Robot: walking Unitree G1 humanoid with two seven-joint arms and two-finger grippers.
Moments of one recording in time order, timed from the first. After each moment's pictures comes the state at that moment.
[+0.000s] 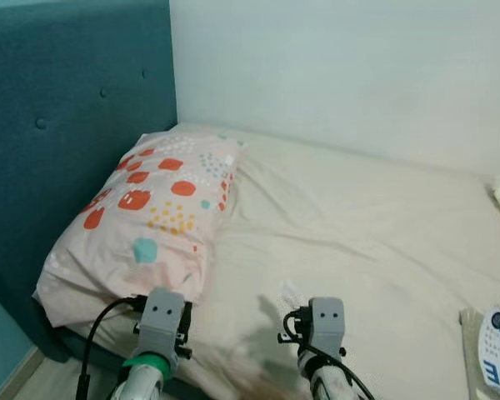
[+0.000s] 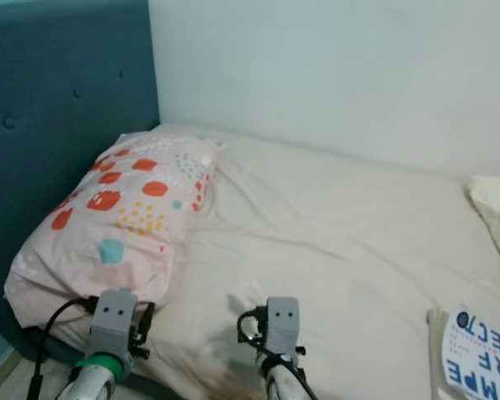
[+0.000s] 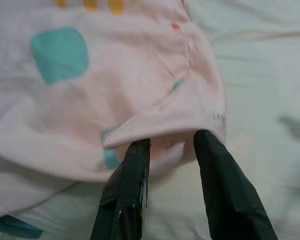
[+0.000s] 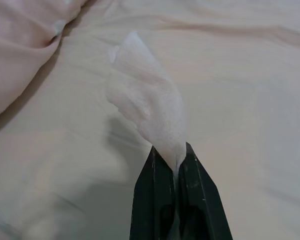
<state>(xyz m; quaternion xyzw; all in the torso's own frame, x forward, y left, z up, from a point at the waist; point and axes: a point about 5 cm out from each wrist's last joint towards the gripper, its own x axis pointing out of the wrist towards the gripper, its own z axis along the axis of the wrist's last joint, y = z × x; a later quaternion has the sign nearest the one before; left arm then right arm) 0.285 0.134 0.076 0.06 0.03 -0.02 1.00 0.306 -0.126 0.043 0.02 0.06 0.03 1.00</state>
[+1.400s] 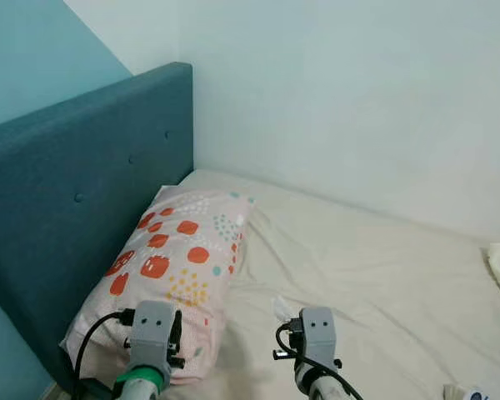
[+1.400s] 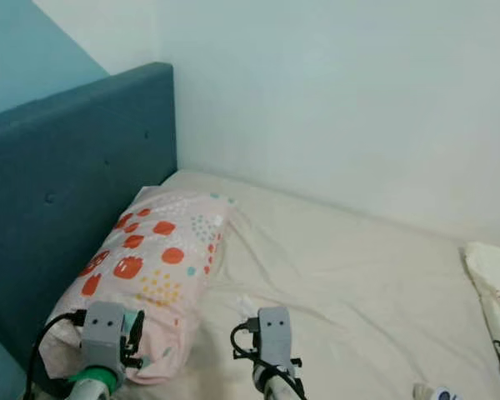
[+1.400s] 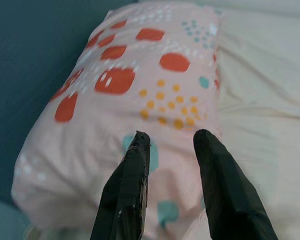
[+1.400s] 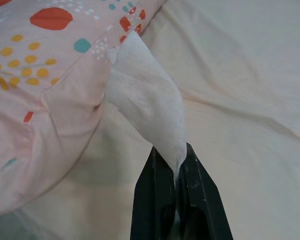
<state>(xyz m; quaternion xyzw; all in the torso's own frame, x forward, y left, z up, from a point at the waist) 0.270 0.143 0.054 0.02 0.06 0.02 1.00 0.295 -0.125 0.024 0.00 0.12 0.04 0.99</state>
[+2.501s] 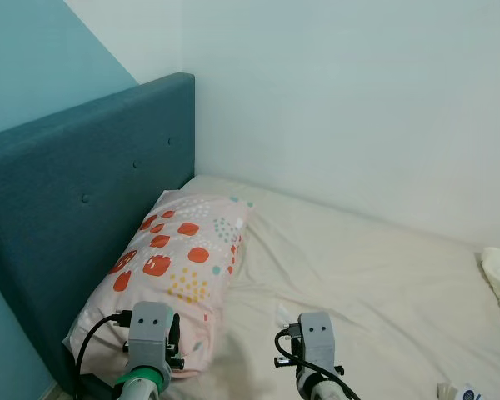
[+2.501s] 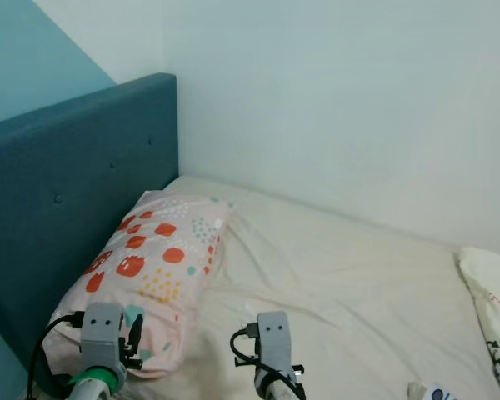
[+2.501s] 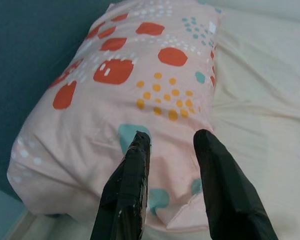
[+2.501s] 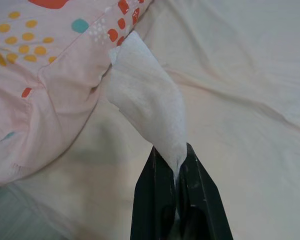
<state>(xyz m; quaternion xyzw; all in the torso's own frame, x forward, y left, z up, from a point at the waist) 0.276 0.138 0.053 0.00 0.08 0.02 1.00 0.294 -0.124 0.017 -0.01 0.14 0.04 0.99</state>
